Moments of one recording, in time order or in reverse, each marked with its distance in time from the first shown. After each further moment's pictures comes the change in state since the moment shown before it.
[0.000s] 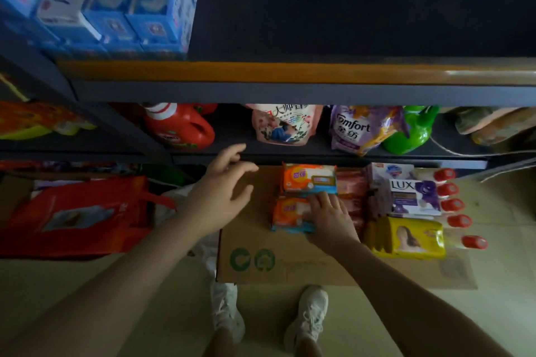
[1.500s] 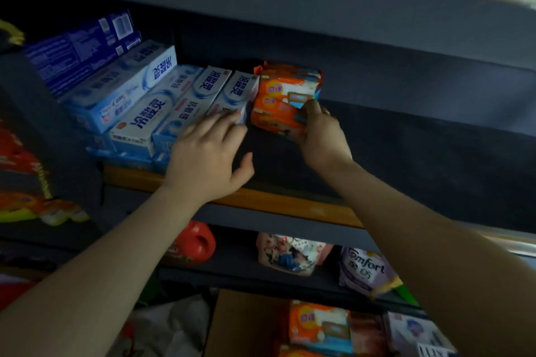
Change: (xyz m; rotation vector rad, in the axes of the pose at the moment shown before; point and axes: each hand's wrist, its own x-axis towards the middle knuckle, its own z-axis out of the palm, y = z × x) left_hand 0.137 -0.028 -0.136 0.671 0.733 0.266; right_hand 0.172 -0.087 -0.293 0.256 0.663 -0.121
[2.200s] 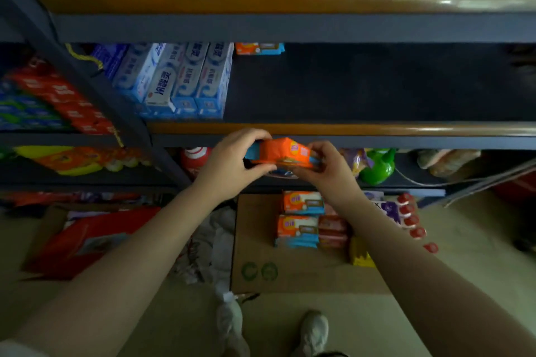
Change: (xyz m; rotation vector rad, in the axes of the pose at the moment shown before) left_hand -0.045 0.099 -0.148 -0.752 -0.363 -0.128; right_hand -0.225 -0.003 -0.097 0.766 -0.234 0.367
